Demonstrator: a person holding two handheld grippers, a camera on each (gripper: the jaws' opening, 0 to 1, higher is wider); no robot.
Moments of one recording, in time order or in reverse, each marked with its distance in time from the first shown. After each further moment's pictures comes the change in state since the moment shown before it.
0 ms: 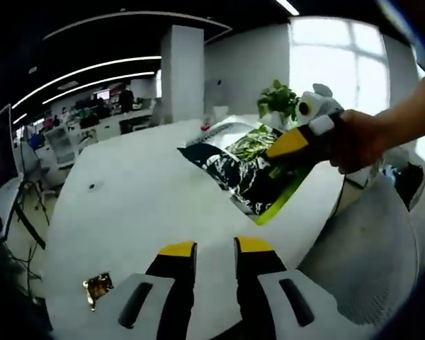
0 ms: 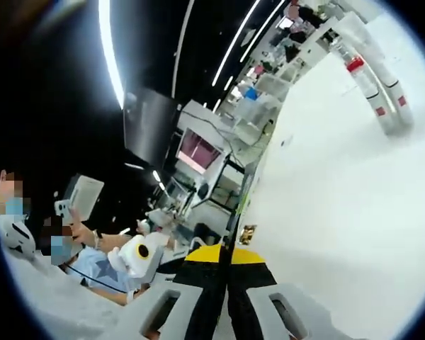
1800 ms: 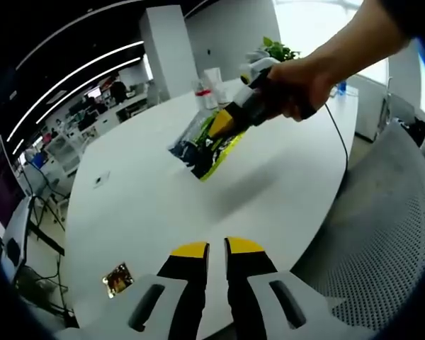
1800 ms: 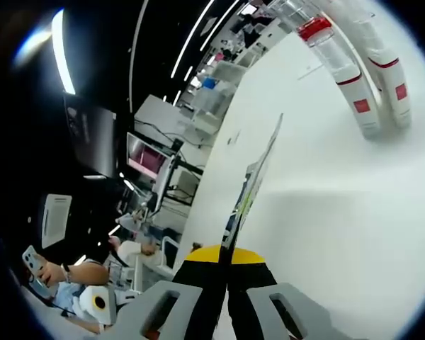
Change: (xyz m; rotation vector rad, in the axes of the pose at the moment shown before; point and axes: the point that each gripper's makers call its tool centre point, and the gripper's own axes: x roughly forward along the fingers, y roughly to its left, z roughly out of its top) left arm 0.007 0.008 -0.030 0.137 0.158 0.055; right arm 0.046 -0.113 0.045 0.133 0.069 -0.209
